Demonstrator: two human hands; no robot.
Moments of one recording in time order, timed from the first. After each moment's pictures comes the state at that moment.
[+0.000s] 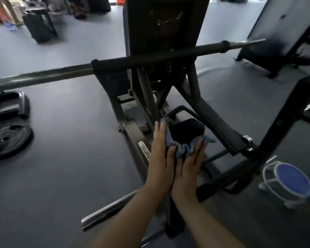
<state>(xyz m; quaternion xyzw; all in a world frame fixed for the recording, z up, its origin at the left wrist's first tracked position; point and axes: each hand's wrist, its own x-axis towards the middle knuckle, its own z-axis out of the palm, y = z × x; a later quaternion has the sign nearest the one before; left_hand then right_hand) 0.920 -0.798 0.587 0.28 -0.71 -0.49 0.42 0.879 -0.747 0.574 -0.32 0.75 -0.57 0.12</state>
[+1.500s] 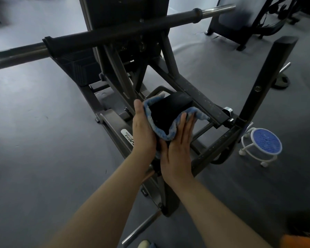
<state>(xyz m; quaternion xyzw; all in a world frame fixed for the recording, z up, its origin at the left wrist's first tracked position) 0.897 -0.831 0.599 0.38 -0.43 -0.75 0.33 0.872 -0.749 0.554 -0.42 0.80 -0.44 0.00</state>
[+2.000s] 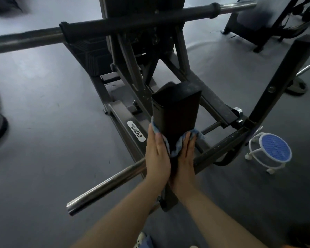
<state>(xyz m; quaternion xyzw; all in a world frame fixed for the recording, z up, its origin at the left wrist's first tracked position) 0.918 -0.767 0.534 0.42 -0.58 -0.60 0.35 0.870 -0.707 0.488 -0.43 0.84 -0.31 0.10</state>
